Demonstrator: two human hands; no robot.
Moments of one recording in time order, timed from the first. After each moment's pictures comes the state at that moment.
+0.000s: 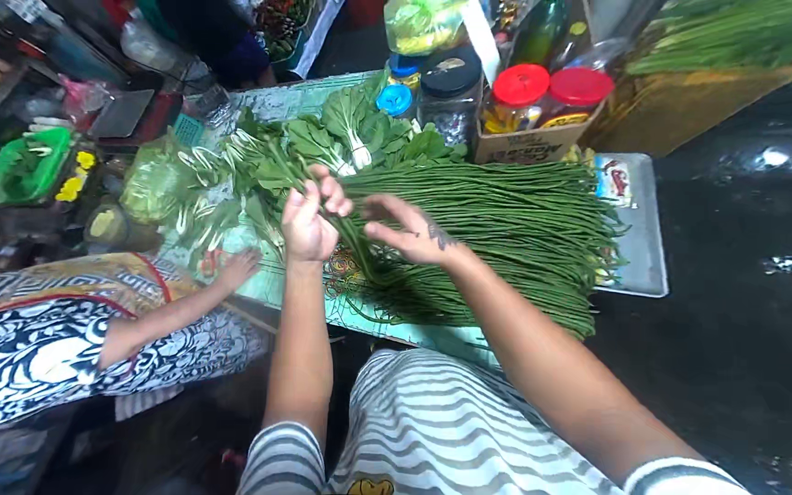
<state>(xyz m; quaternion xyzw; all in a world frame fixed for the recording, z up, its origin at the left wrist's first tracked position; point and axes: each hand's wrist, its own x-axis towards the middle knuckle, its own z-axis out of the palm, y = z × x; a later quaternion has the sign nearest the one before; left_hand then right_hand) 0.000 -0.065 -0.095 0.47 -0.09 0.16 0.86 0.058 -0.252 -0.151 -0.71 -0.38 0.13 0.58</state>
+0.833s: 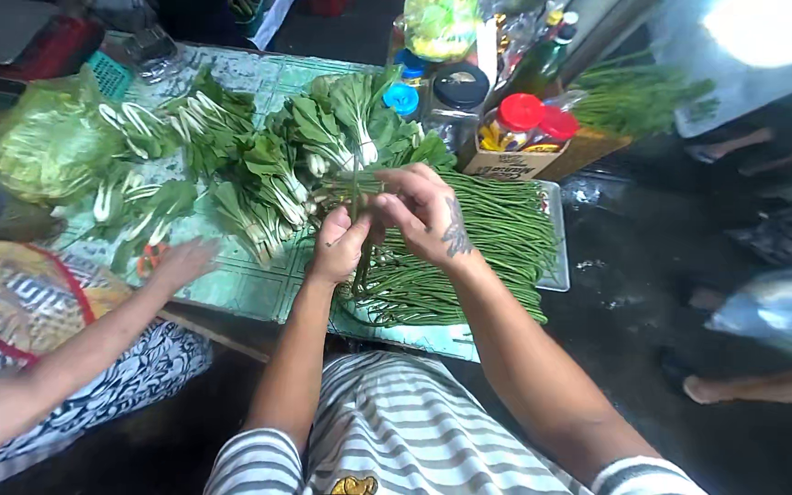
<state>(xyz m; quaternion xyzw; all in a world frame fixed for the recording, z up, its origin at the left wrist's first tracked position) -0.029 -0.019 -0.144 0.57 -0.09 0.09 0.81 0.030 -0.177 -0.083 -0.82 -0.32 -0.07 0.46</state>
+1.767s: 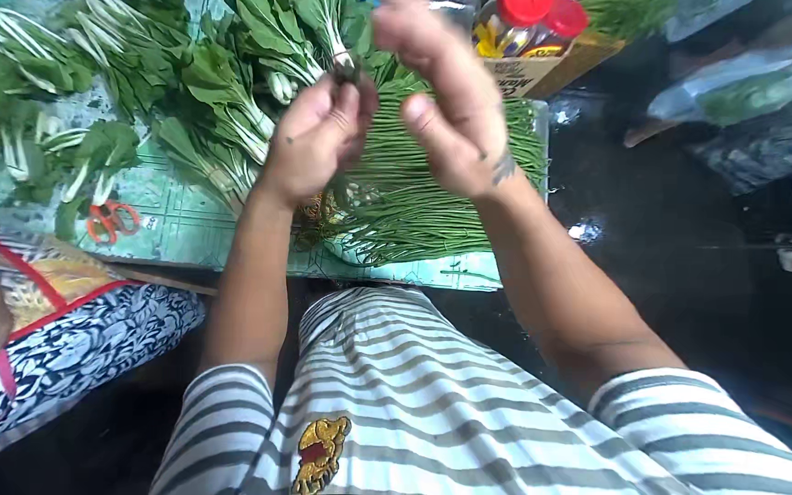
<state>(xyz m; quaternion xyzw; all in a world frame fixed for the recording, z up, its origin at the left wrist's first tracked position) -0.007 0.009 -0.083 0.60 -0.17 -0.03 0.78 0.046 -0.186 -0.062 -0.72 -0.48 -0.12 0.48</state>
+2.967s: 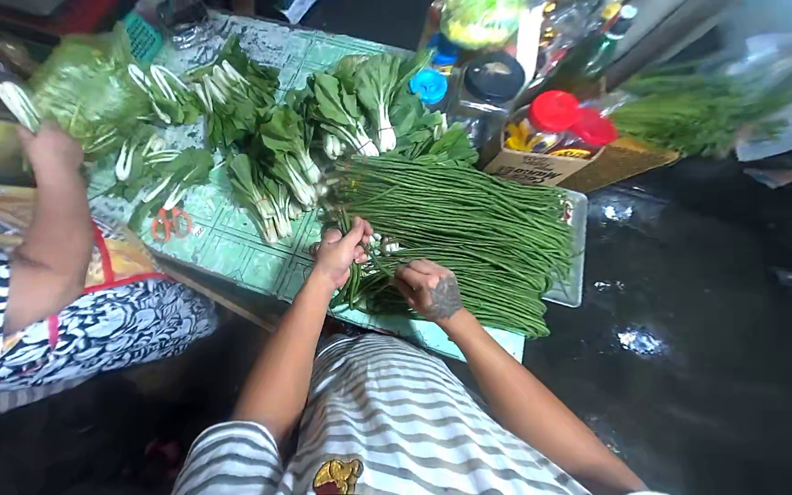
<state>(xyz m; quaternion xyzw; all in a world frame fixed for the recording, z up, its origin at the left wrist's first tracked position) -0.047 -0.028 -0.207 0.51 0.18 -0.03 0.84 -0.023 -0.255 -0.251 -0.88 -0.41 -0.06 0.24</state>
